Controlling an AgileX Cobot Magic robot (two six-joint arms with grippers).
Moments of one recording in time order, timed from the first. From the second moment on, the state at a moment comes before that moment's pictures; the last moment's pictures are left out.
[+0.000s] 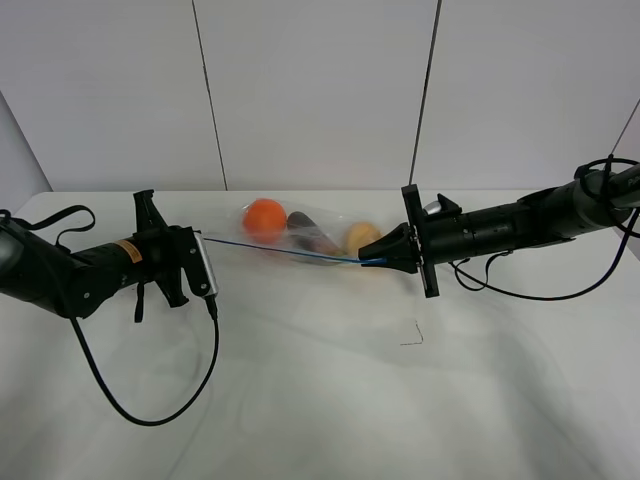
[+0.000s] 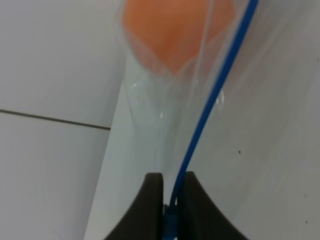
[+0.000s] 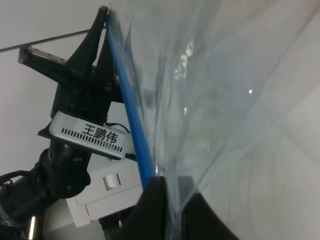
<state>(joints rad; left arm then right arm) -0.17 1.96 -0.72 0.25 -0.86 1.07 0.06 2.19 -1.22 1.46 1.20 -0.64</state>
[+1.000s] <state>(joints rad) -0.16 1.96 -0.72 -0.17 -0.84 1.02 0.06 2.19 -1.22 1.45 1.20 -0.63</state>
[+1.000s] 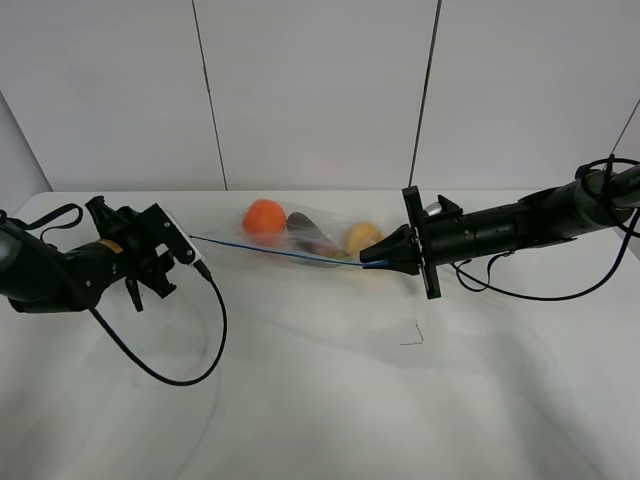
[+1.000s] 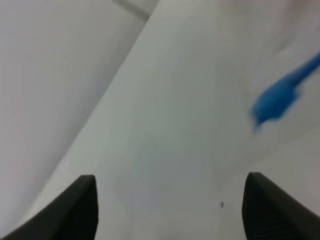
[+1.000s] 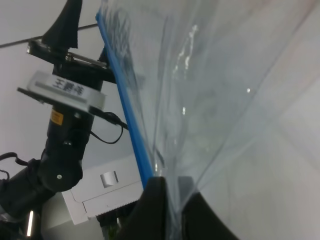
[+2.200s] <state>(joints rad) 0.00 1.68 -1.04 -0.26 0.46 0.24 0.06 2.19 -1.22 1.45 1.20 -0.63</state>
